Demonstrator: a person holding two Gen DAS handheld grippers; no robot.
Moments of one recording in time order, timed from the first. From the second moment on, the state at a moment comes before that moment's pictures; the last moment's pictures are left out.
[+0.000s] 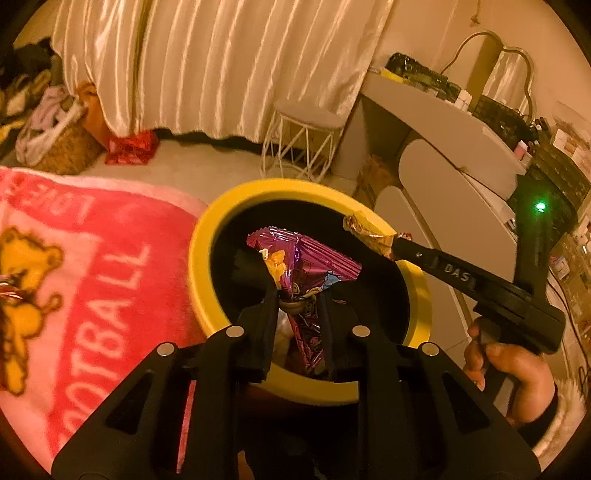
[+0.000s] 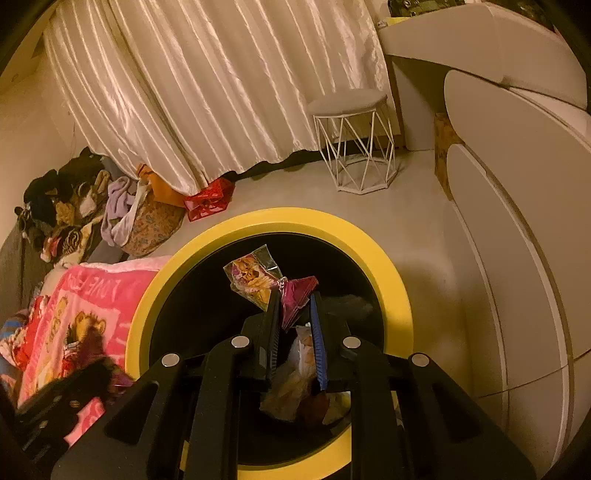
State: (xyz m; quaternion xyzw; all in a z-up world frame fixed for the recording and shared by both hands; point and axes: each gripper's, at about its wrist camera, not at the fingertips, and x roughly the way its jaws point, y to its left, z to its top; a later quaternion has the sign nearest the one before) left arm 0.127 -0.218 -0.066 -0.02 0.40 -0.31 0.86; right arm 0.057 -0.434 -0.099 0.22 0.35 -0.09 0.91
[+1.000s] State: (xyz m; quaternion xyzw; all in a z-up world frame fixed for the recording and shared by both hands) left arm 0.110 -0.098 -0.041 -0.02 0.34 -0.14 0.93; right arm 0.077 -0.320 -0.066 0.13 0.32 0.06 0.94
